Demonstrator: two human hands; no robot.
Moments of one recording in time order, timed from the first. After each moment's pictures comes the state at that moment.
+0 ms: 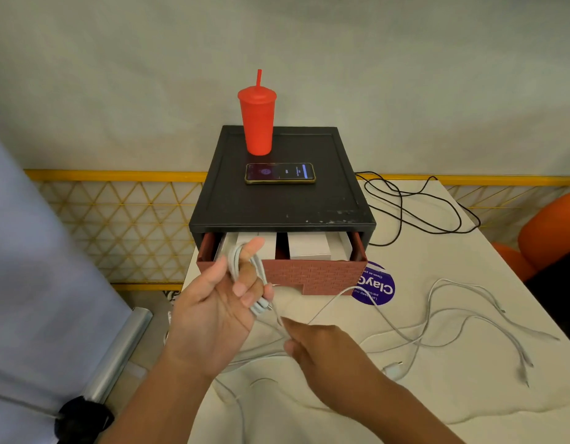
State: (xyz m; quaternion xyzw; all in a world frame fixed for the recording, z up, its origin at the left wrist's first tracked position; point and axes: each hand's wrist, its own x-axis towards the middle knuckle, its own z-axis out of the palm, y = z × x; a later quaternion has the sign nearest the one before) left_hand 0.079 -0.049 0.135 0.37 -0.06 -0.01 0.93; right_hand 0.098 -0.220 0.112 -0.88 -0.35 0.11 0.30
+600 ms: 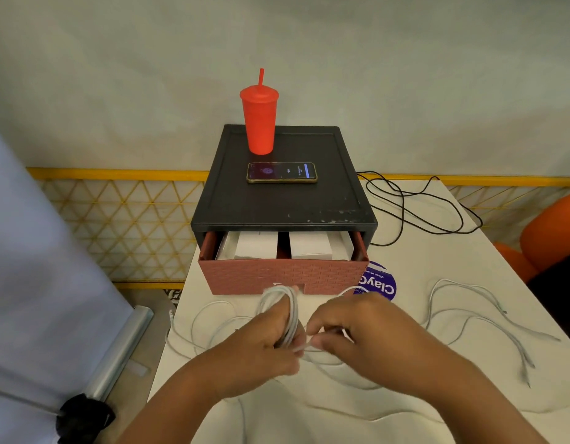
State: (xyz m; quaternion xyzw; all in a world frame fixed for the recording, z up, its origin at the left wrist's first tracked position) left_hand 0.069 -0.071 0.127 0.77 -0.07 -0.20 0.60; right_hand 0.111 -0.248 0.181 -0.87 -0.41 0.10 0.26
